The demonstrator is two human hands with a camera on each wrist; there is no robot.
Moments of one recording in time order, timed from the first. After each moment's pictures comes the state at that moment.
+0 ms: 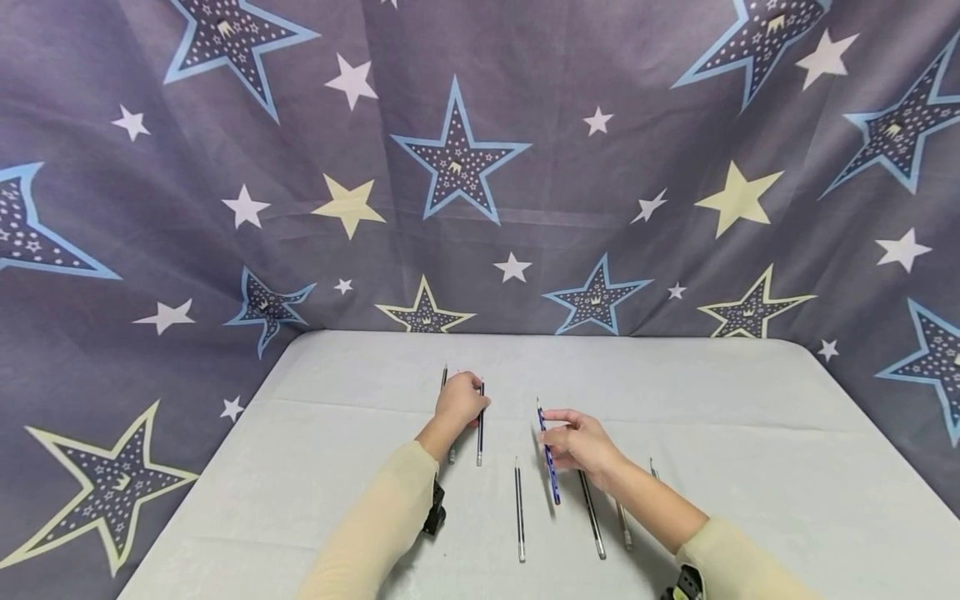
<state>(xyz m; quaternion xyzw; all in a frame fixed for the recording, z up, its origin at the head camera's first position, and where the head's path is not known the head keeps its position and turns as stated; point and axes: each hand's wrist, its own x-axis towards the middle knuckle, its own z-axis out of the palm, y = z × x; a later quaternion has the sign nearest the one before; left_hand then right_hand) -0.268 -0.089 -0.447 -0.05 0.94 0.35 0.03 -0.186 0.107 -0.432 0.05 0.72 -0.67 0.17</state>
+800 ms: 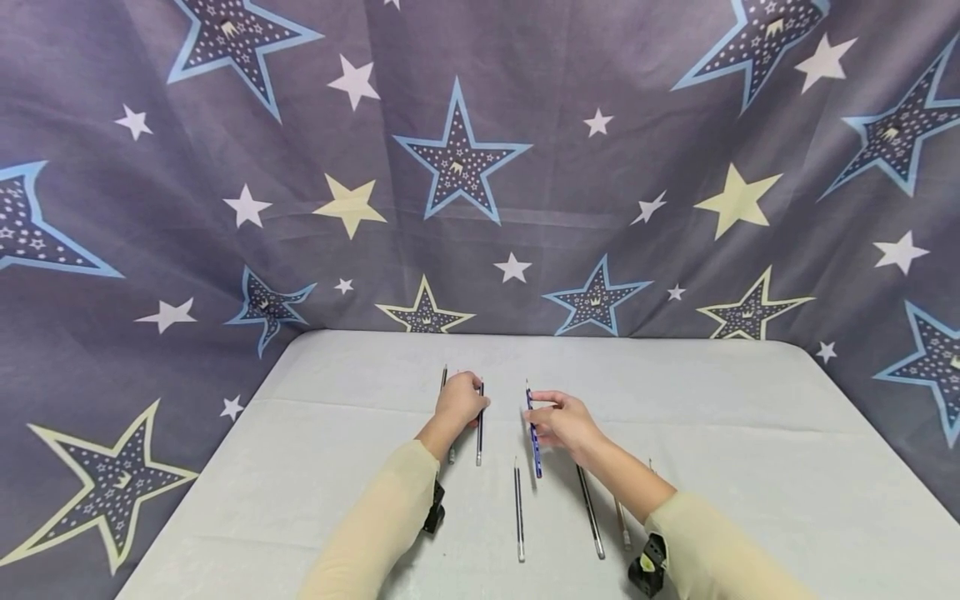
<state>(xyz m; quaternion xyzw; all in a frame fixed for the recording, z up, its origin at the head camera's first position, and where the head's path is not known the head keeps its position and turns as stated) -0.269 -0.090 -0.446 -0.04 0.94 0.33 0.03 -0.211 0.087 -0.425 0.07 0.72 -0.68 0.14</state>
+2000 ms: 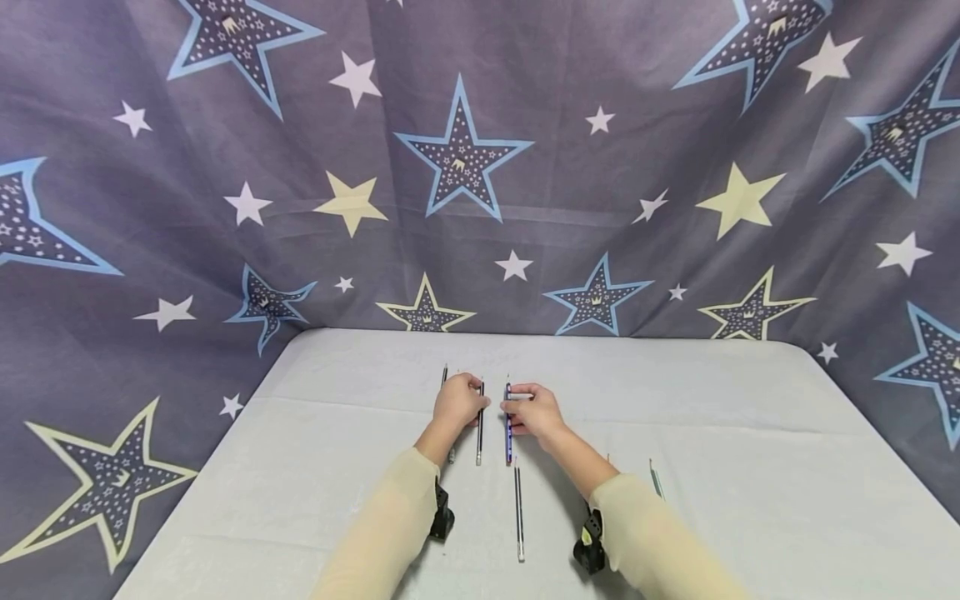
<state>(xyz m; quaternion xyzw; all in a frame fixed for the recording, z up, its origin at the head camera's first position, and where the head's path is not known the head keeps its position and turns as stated) -0.269 -0.095 -0.456 -0.06 0.92 0.38 0.01 -0.246 0.047 -0.457 0.09 0.73 -0.67 0.11</state>
